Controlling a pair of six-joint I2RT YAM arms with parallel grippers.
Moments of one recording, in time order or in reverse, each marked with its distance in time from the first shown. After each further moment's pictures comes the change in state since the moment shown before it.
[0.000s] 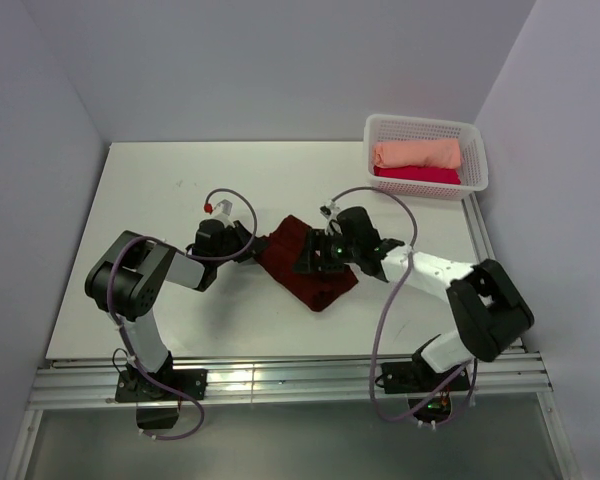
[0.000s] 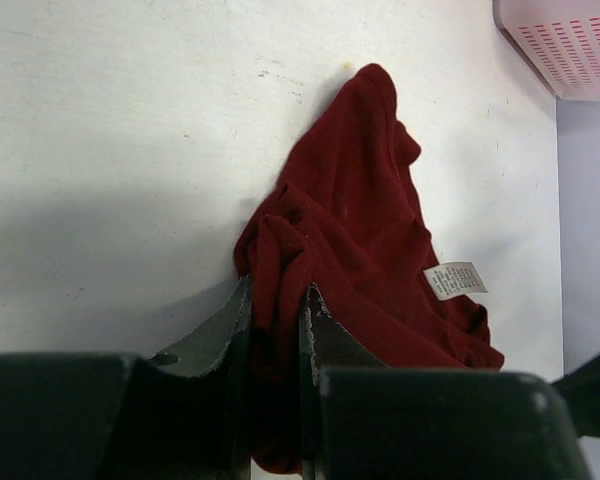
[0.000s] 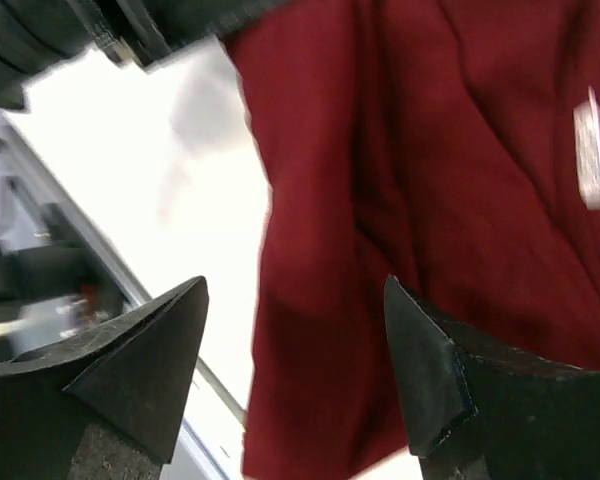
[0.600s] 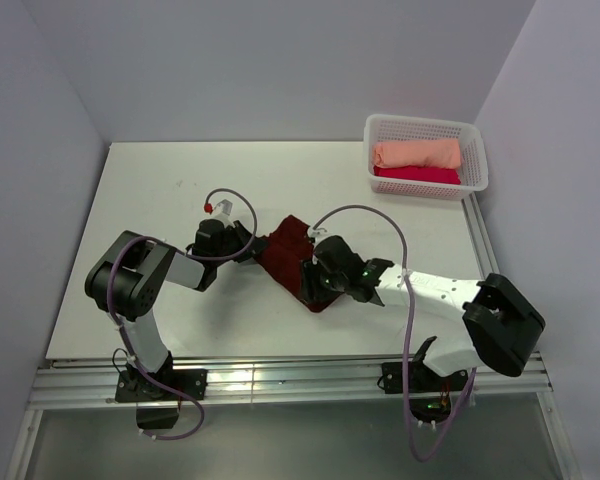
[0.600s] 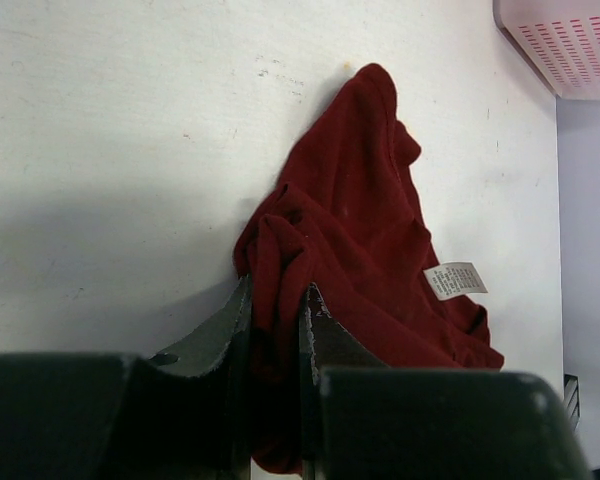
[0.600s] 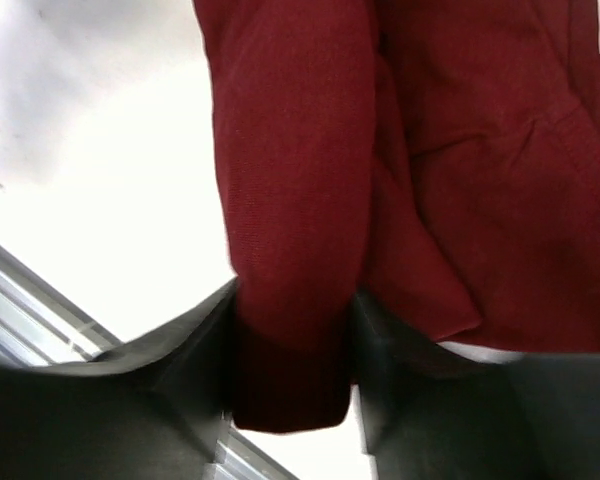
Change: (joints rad) left arm 0.000 0.000 0.000 -0.001 0.003 0.003; right arm 0.278 -0.145 -0.055 -0.243 0.437 -0.067
